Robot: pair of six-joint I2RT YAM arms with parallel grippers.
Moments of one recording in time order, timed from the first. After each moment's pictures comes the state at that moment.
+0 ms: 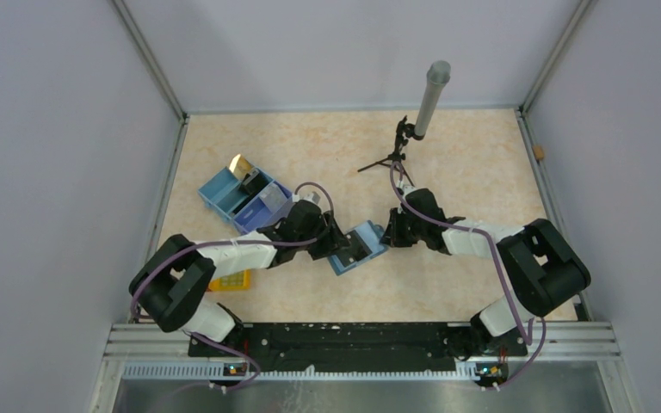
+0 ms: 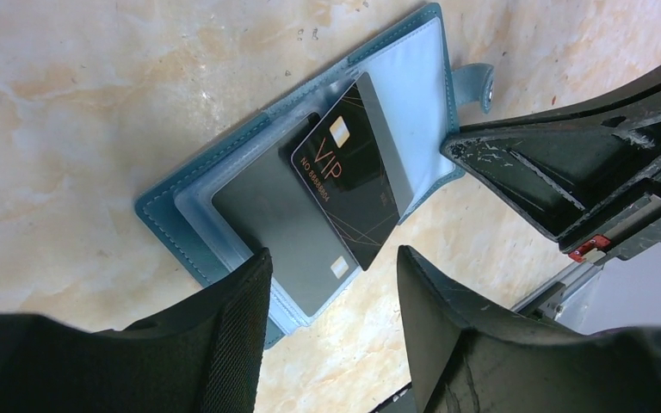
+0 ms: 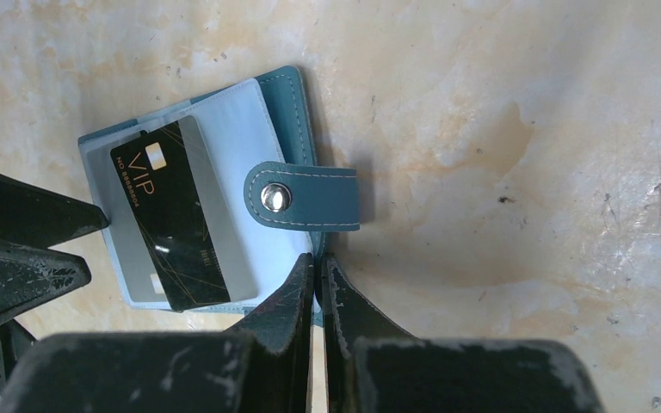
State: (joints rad) left arm -0.71 1.47 0.64 0.08 0.13 -1.00; right arm 0.52 1.53 0.62 0.08 -0.24 0.48
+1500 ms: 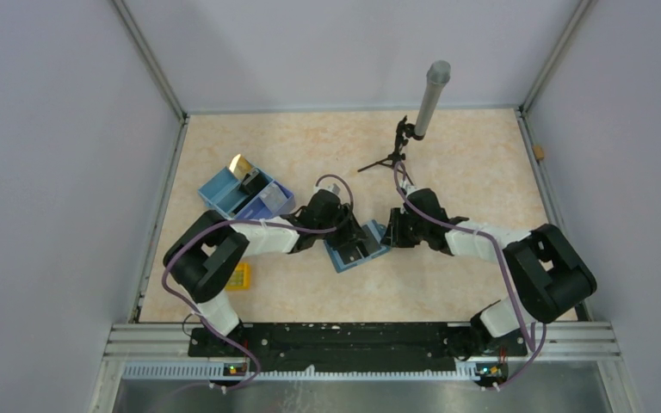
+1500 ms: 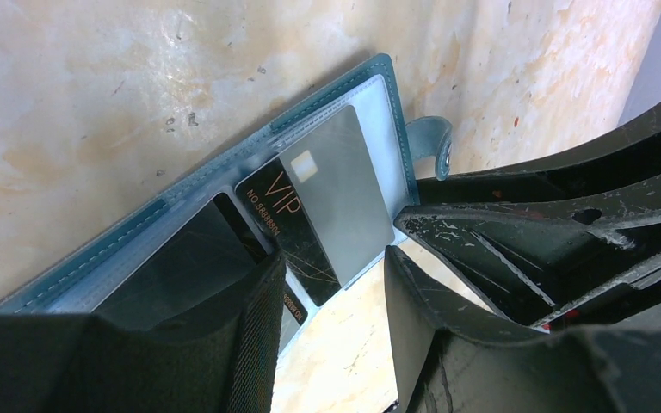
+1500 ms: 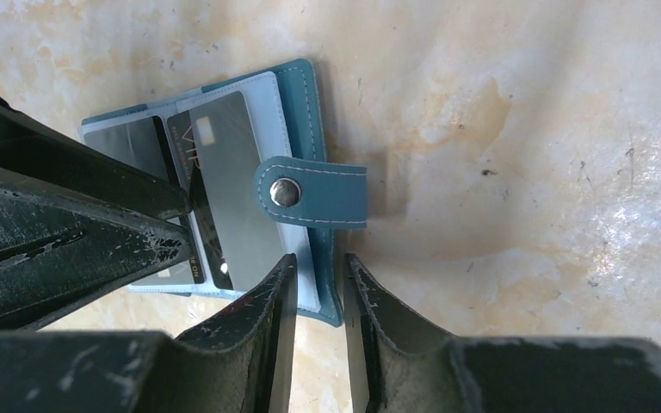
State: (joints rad) left arm -0.74 1.71 0.82 0.15 0.19 -1.02; right arm 0.52 1.49 0.62 0.03 -0.22 0.50
